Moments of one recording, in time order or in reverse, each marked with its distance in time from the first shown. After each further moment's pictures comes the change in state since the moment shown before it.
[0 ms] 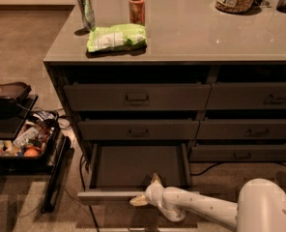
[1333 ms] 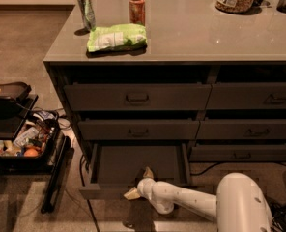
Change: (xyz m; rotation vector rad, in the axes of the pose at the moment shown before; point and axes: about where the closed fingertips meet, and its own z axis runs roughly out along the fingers) arm -0.018 -0.009 0.055 0.046 -0.010 -0.064
